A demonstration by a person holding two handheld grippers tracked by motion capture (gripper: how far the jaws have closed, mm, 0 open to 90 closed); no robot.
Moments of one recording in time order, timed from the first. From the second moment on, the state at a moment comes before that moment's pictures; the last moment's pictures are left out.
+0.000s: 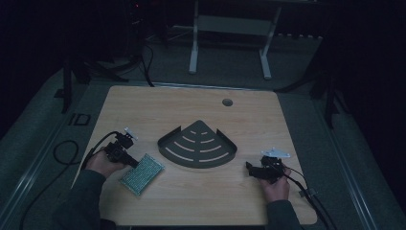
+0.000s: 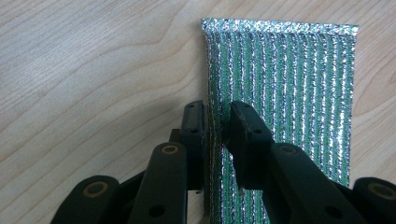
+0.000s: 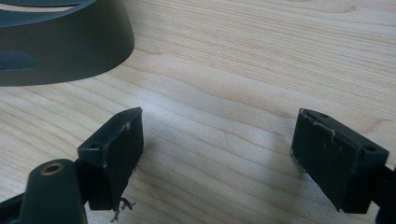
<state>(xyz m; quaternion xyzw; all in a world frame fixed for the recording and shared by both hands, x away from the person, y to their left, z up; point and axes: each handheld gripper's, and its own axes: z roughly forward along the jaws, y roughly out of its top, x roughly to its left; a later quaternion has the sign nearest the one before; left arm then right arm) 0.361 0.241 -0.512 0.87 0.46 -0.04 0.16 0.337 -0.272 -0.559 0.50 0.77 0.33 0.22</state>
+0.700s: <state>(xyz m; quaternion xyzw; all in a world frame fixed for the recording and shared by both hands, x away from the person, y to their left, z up) 0.367 0.233 -0.515 0.87 0.47 -0.06 0.13 0.337 -0.272 -0.559 0.50 0.77 0.33 0.22</state>
